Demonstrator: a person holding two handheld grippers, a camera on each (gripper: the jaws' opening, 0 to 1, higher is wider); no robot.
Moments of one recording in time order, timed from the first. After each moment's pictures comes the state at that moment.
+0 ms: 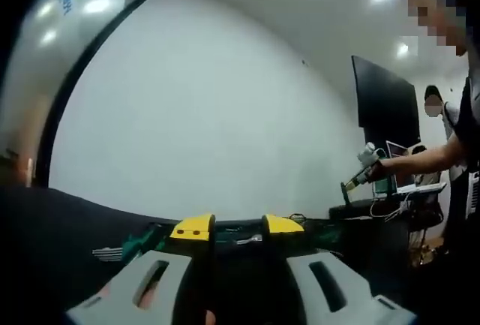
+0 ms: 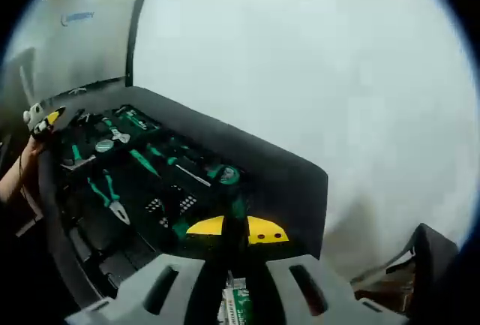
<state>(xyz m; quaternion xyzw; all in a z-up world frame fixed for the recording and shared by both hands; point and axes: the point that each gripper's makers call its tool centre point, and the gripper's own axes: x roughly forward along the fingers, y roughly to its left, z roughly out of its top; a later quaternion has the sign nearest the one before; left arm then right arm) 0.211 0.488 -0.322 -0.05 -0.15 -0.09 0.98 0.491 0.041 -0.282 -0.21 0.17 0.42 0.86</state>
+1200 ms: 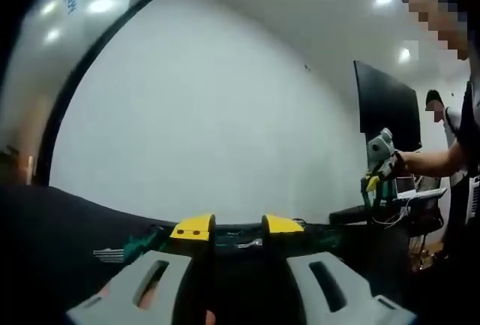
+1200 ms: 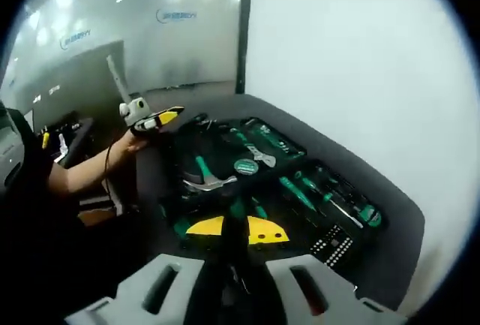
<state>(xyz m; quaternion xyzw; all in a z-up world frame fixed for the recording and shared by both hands) 0.209 0.494 -0.318 -0.06 -0.17 -0.08 0.98 0.315 0.173 -0.293 -0.22 0.16 0.66 0.70</state>
